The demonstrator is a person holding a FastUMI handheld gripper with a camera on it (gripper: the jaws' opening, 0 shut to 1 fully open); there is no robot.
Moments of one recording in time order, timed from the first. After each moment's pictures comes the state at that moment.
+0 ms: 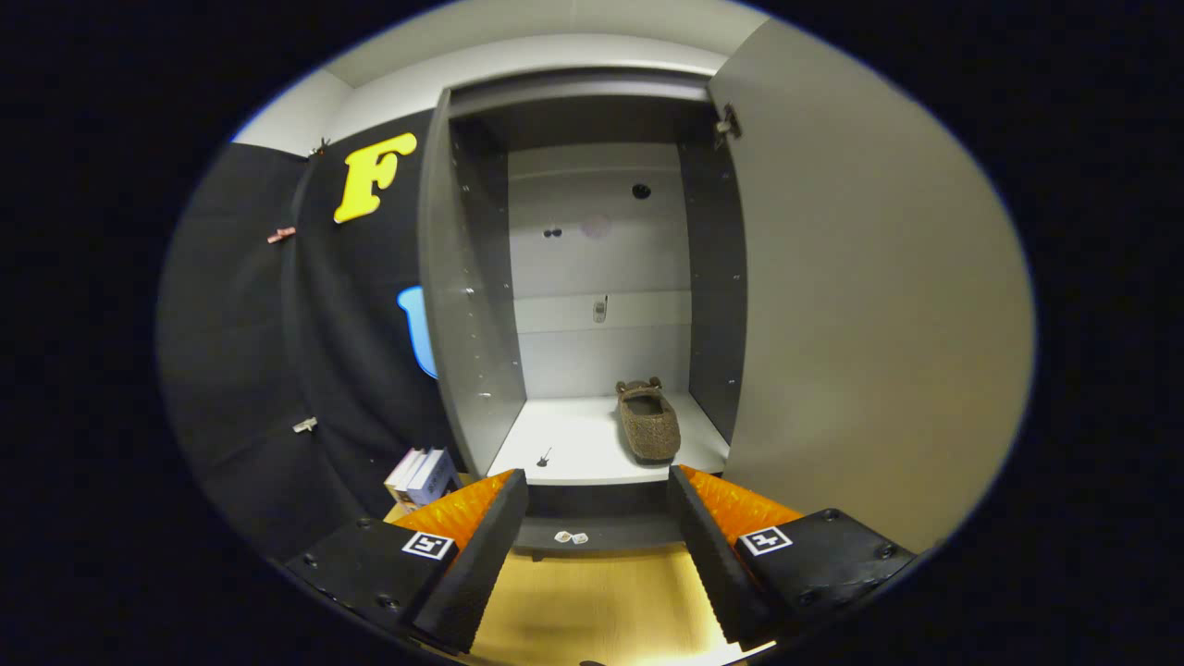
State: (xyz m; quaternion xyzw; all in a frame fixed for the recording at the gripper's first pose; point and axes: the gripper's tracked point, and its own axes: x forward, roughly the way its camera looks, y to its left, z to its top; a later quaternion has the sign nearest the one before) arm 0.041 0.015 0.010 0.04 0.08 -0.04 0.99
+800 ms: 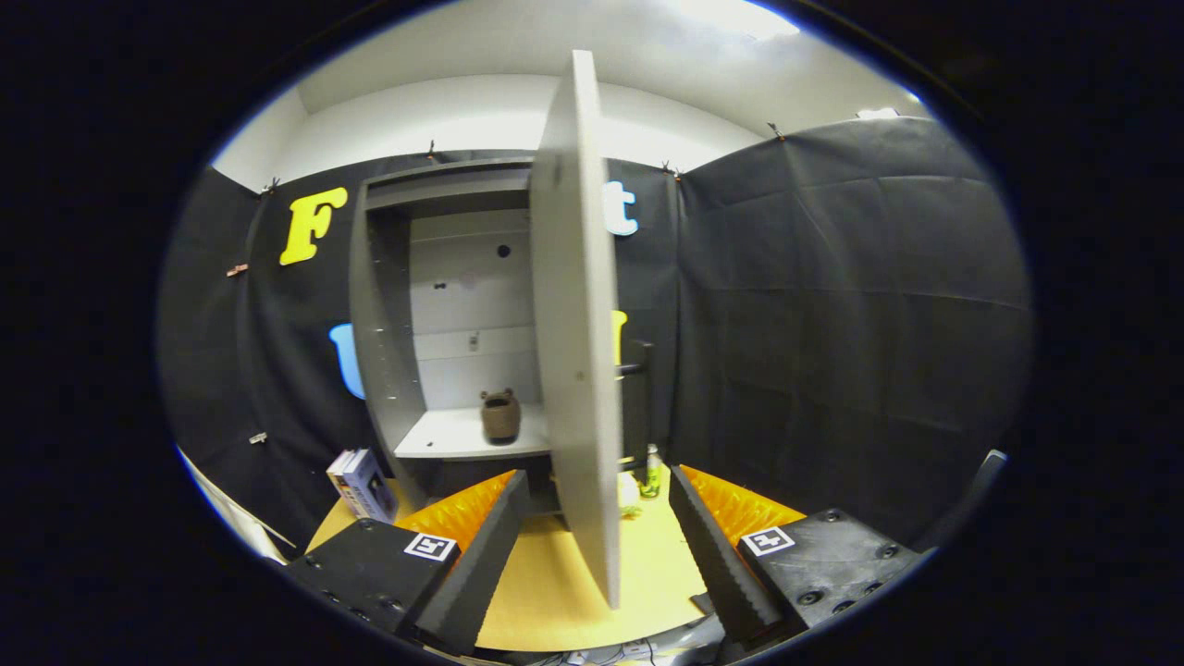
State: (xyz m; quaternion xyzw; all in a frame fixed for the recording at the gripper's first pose) arm -0.170 -0.174 0.027 0.03 0.04 -0.19 0.98
